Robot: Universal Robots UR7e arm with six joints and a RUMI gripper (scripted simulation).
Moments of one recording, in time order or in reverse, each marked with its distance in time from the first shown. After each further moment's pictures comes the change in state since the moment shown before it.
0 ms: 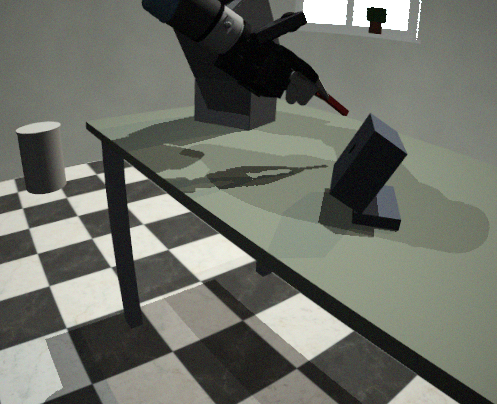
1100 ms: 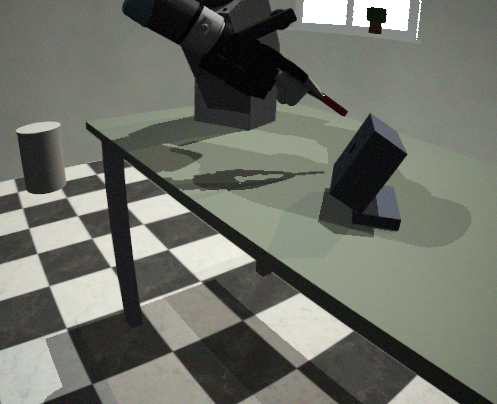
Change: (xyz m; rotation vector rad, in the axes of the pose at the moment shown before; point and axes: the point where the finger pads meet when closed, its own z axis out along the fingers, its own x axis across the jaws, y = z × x) arm 0.018 0.013 -0.024 0.017 0.118 0.110
